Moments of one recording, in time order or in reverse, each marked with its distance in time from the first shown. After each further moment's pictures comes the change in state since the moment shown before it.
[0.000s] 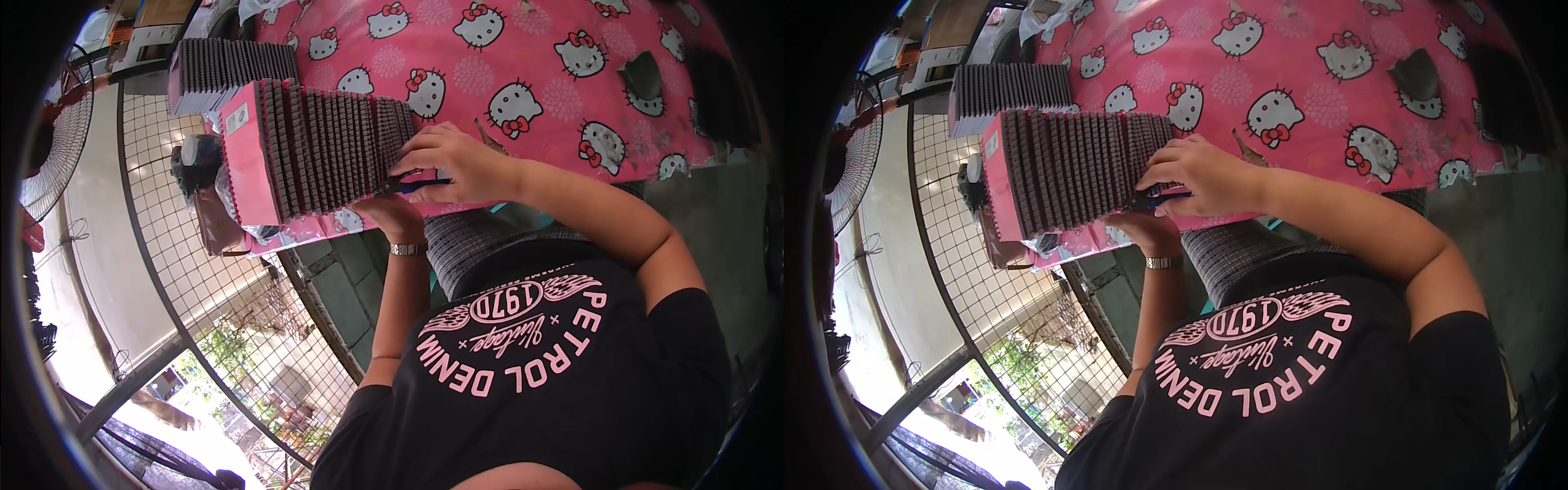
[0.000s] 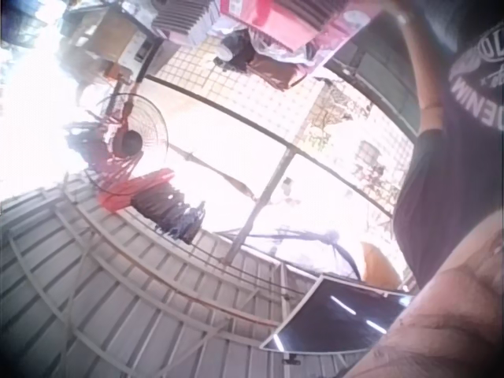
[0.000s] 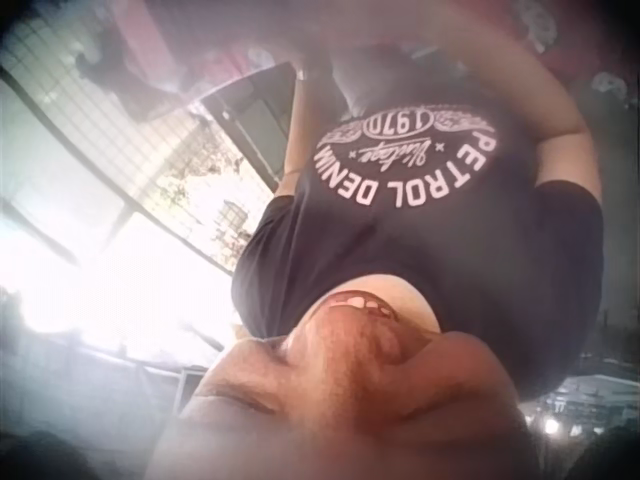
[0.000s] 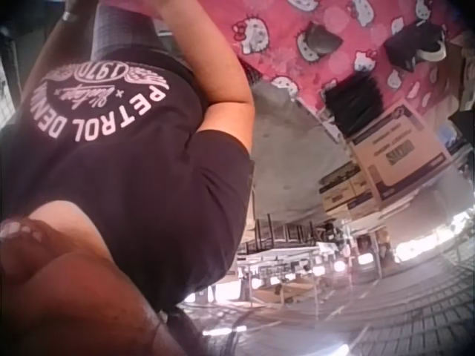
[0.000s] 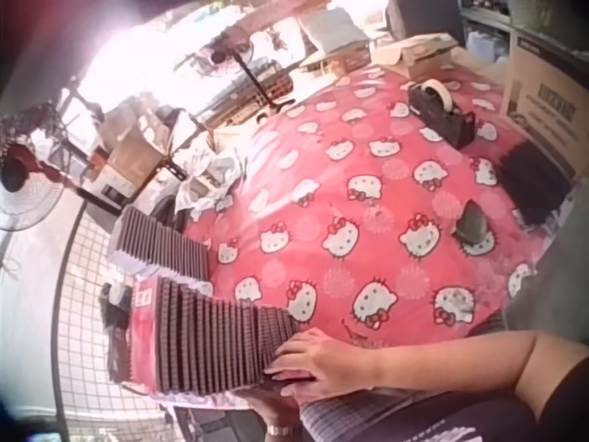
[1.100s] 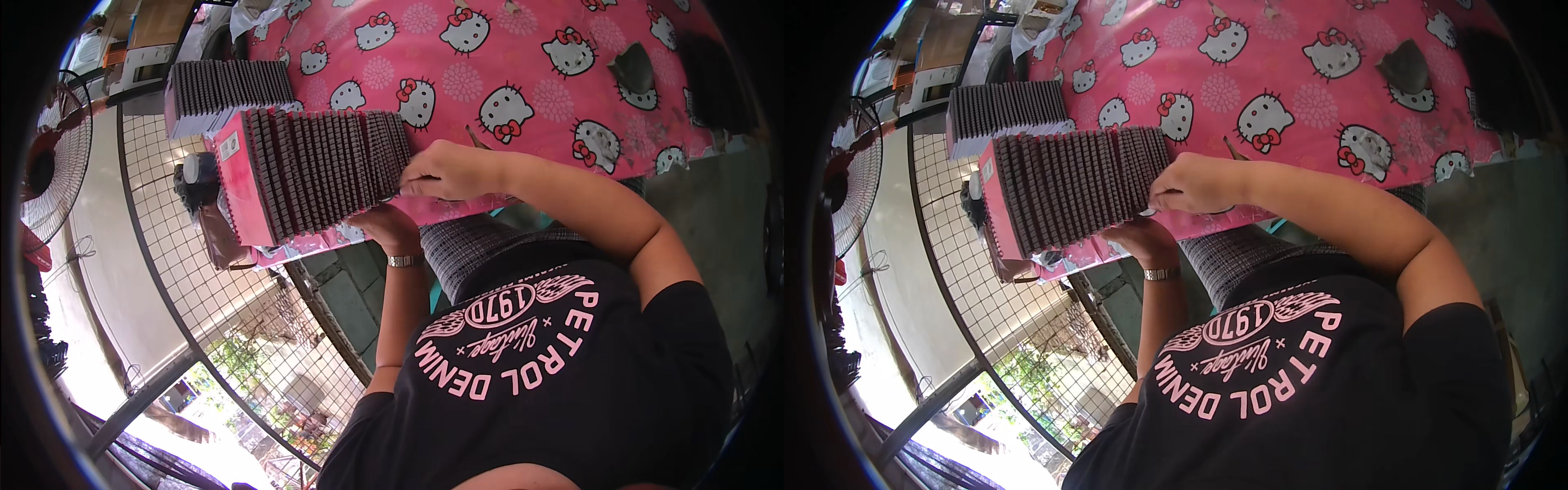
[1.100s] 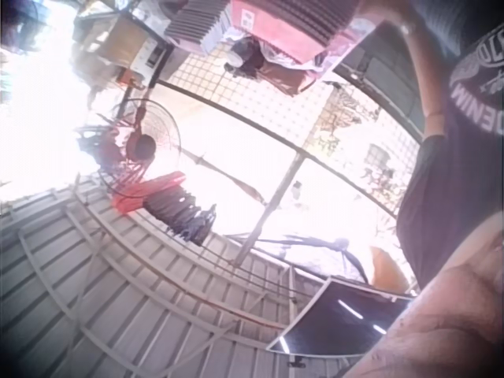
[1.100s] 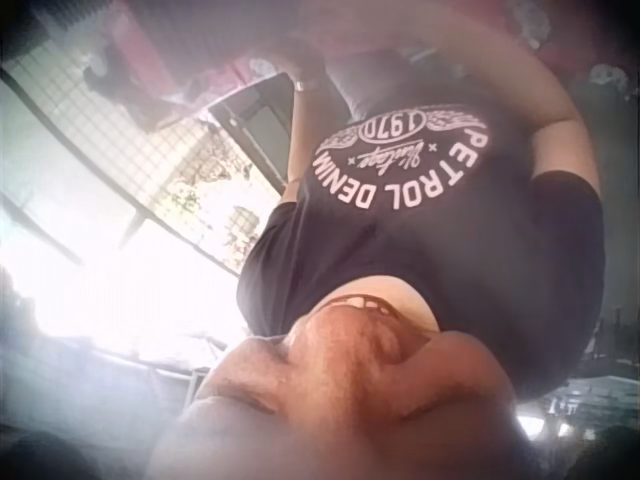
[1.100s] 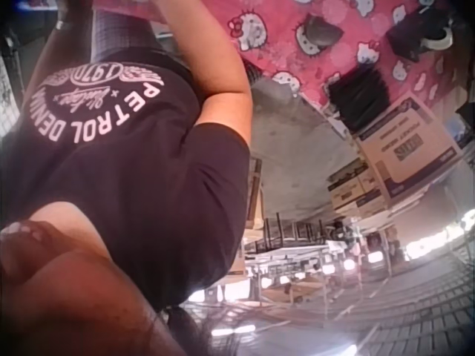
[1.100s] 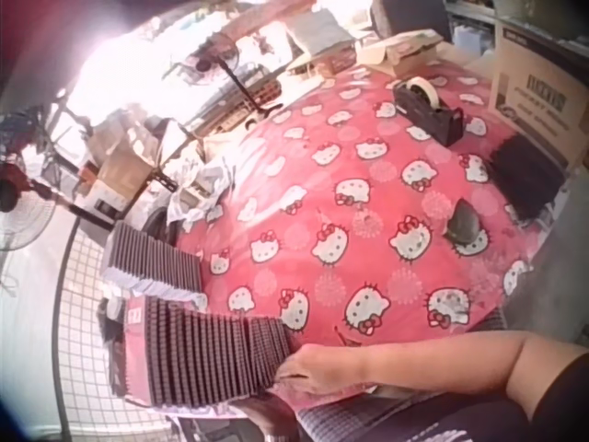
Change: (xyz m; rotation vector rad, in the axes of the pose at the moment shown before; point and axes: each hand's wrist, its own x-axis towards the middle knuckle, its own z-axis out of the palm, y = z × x) left_hand -0.008 0.011 0.011 0.237 0.068 0.126; right_hand 0.011 0.014 -0.006 0.252 -0.359 0.390
